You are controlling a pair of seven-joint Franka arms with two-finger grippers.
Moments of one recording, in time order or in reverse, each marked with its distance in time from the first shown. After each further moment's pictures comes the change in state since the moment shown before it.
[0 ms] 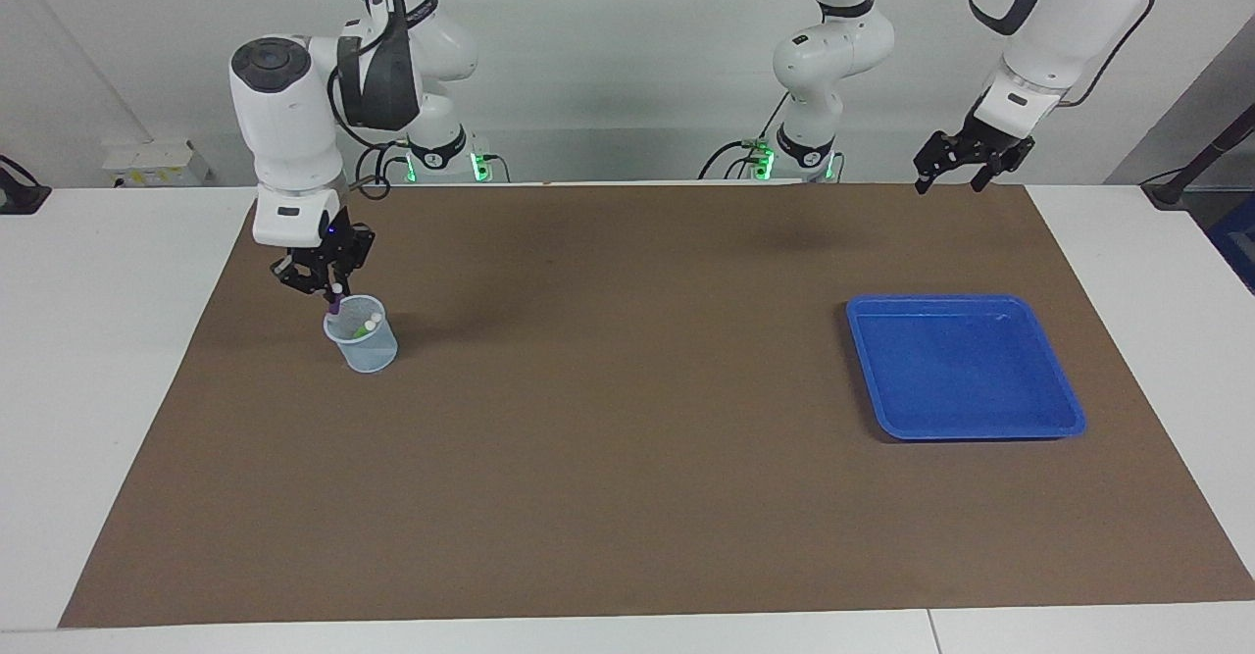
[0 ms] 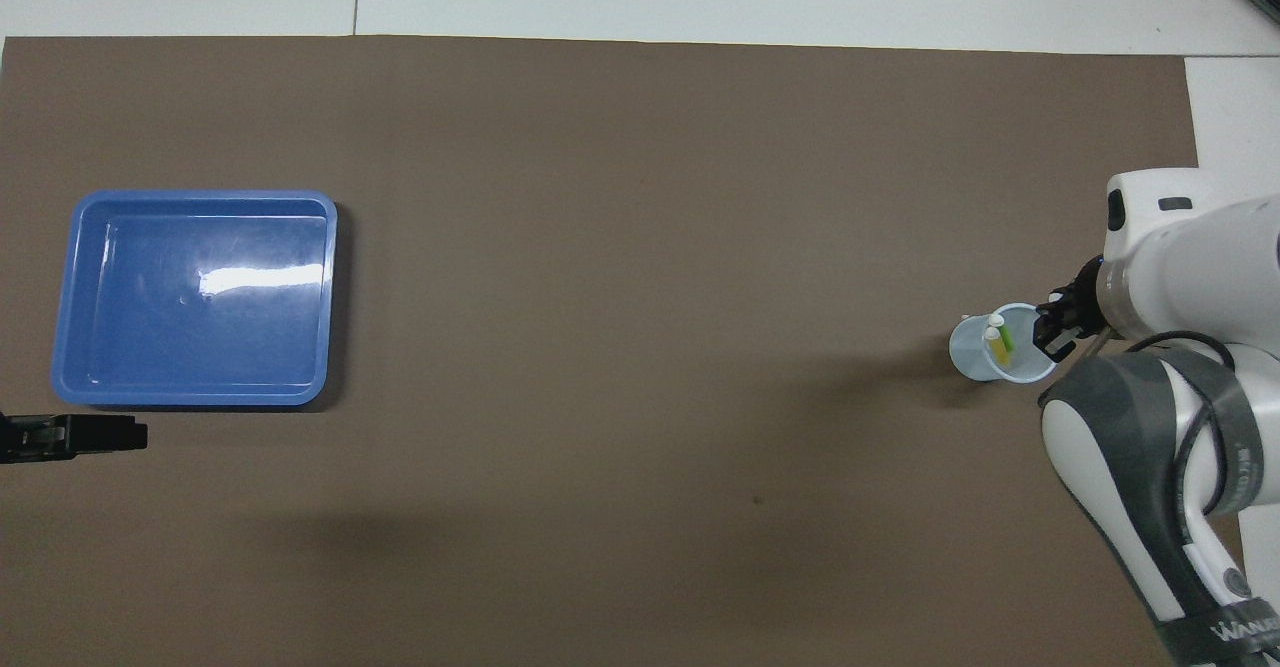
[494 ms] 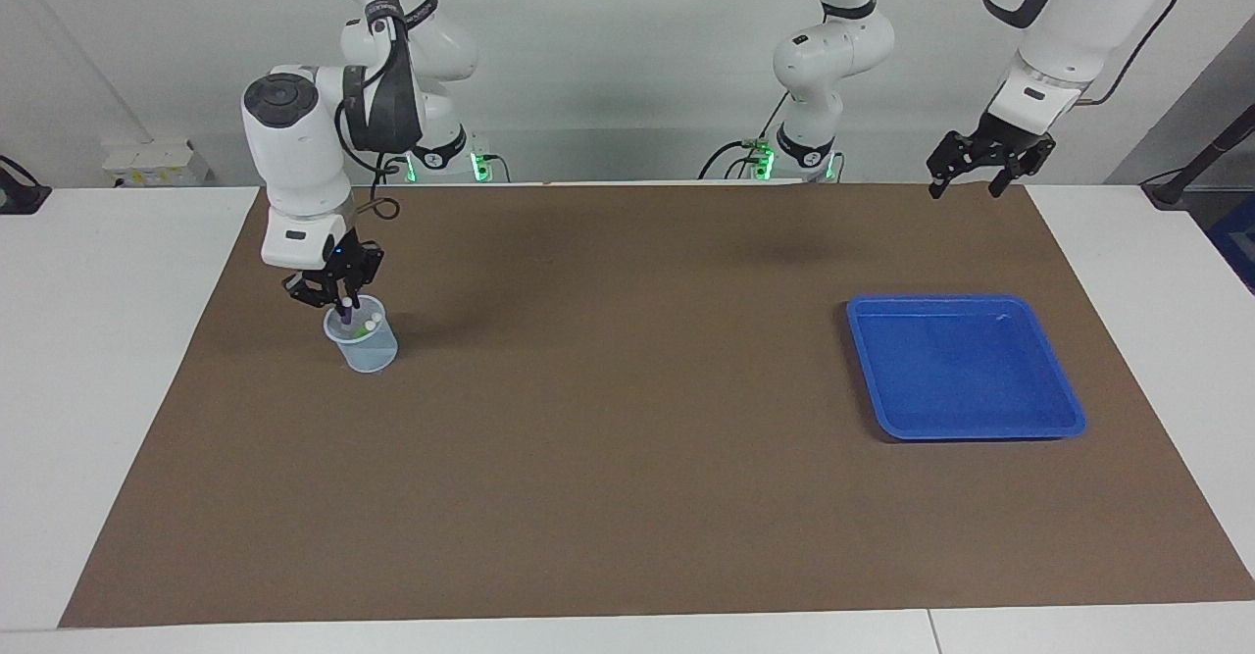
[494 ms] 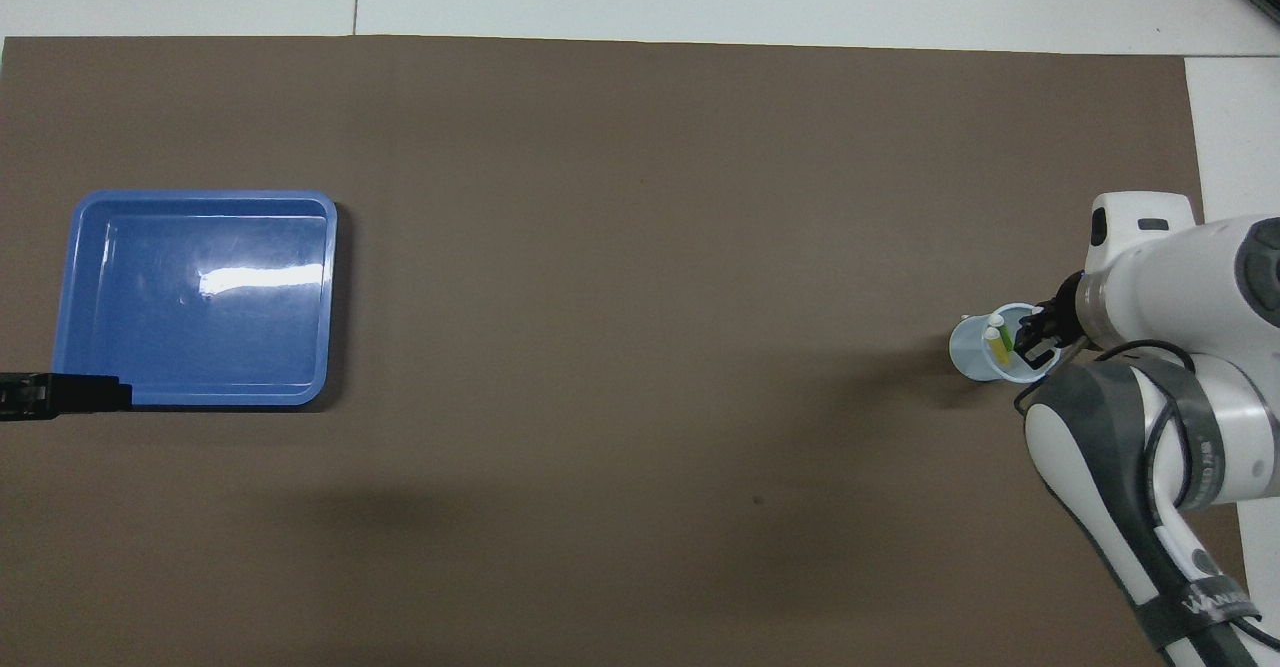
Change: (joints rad) left arm -0.001 0.068 -0.016 0.109 0.018 0.001 0.003; right arm -0.025 0.010 -0.002 -0.081 0.011 0.088 0.046
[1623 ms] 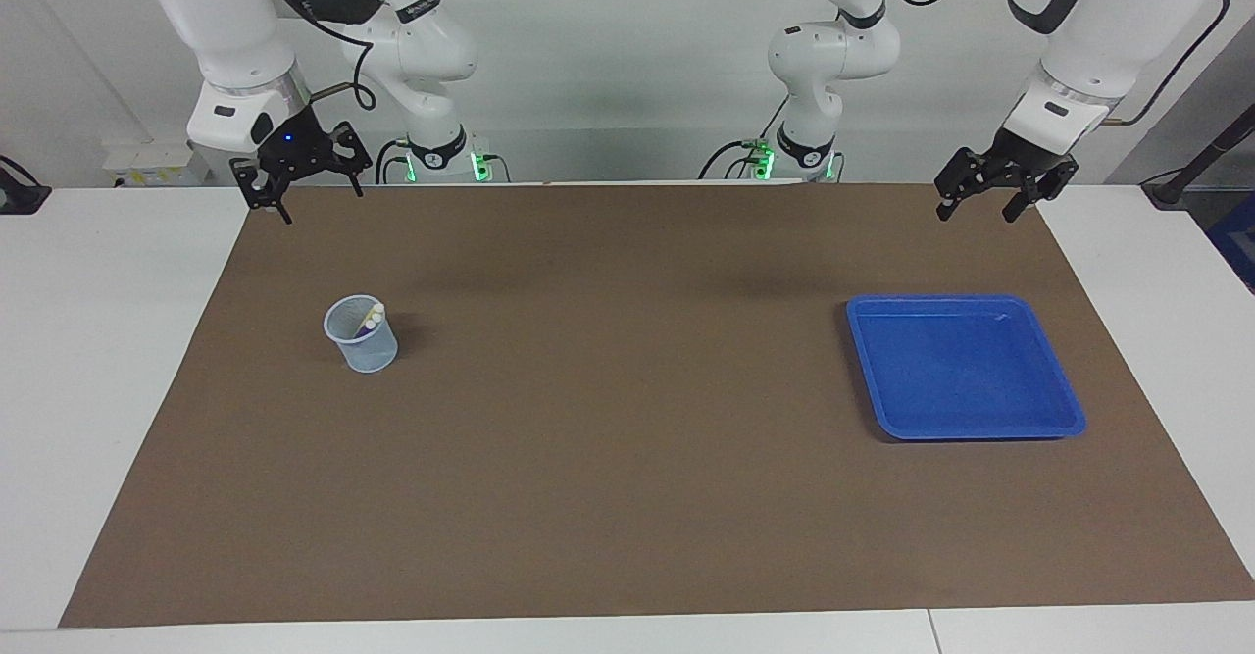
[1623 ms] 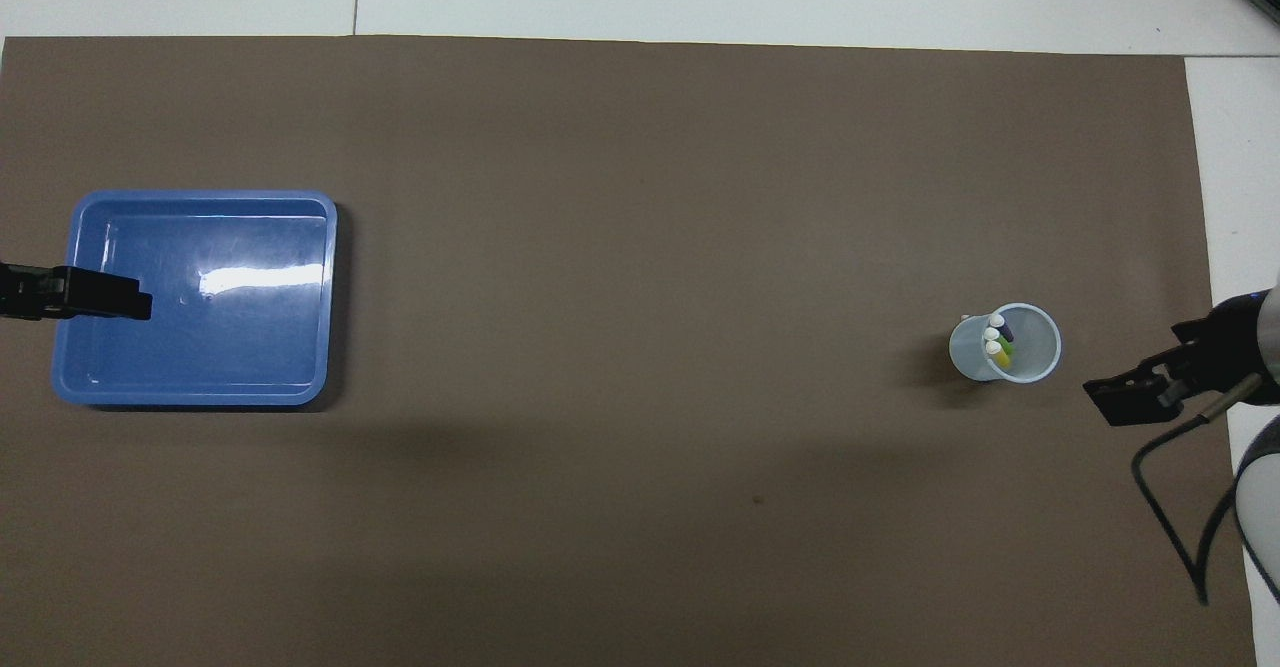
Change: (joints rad) left arm -0.348 0.228 0.234 0.292 0.065 -0.061 -0.084; right arm -0.001 -0.168 -0.029 0.225 0.160 -0.460 0.083
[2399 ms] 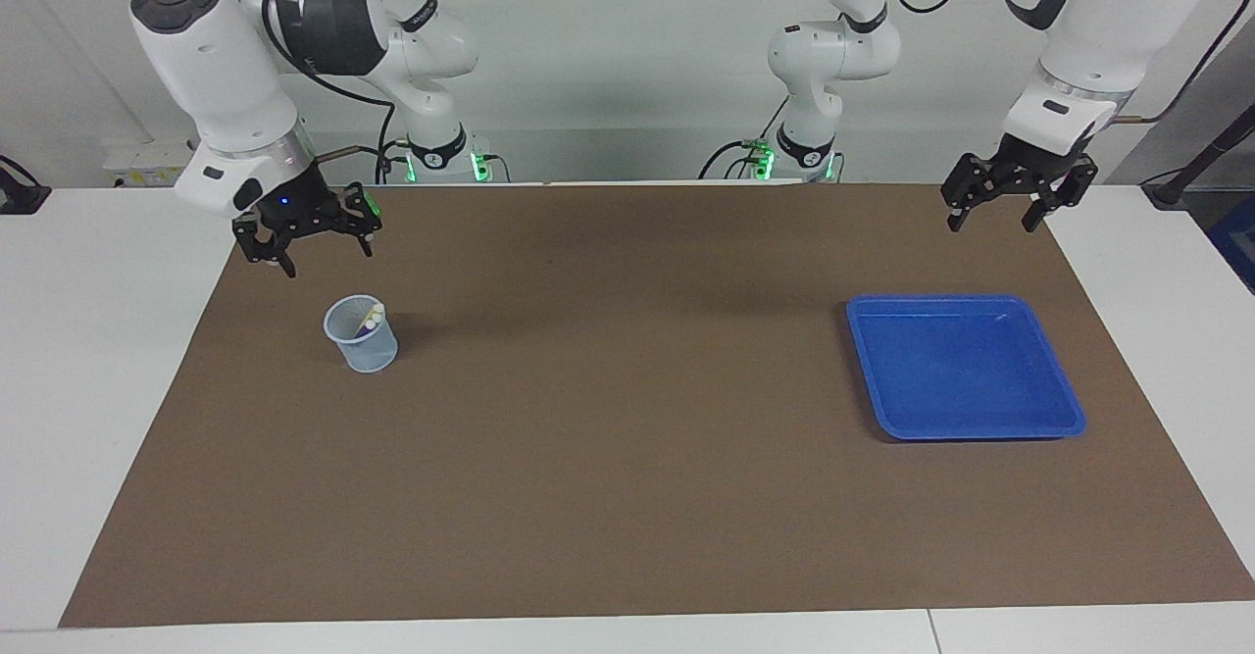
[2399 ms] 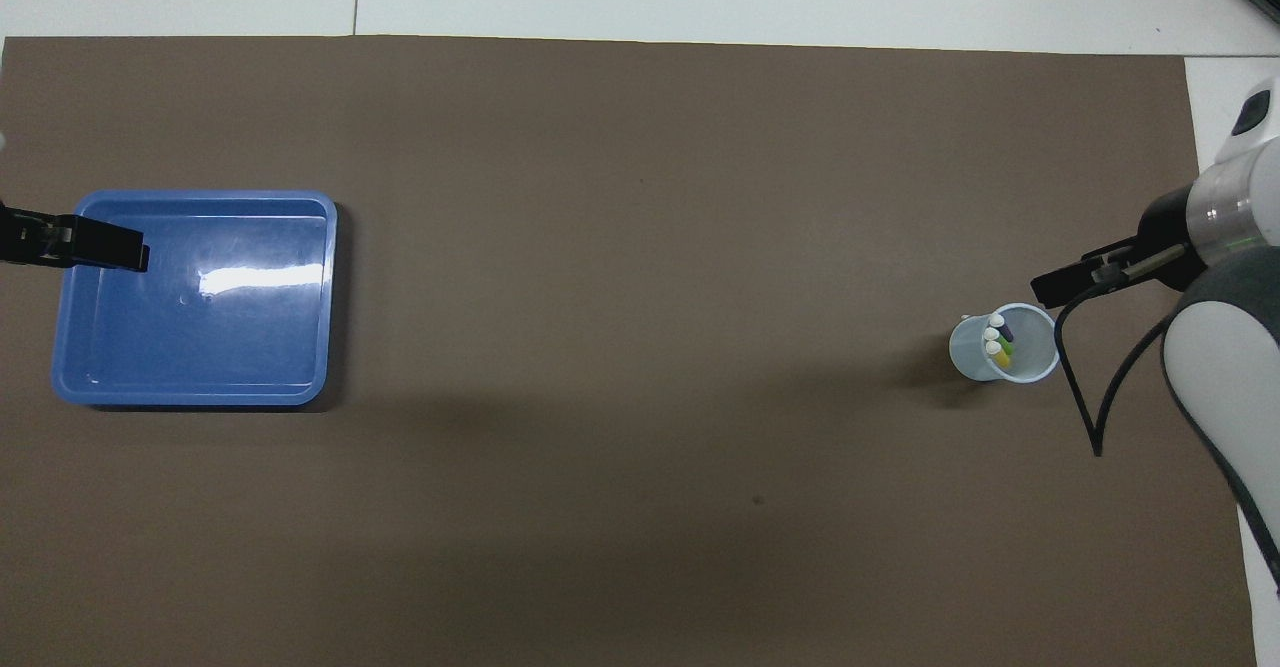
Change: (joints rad) left arm -0.044 0.072 -0.015 0.142 0.080 -0.021 -0.015; right arm 0.207 0.229 -0.169 0.198 -0.001 0.043 0.213
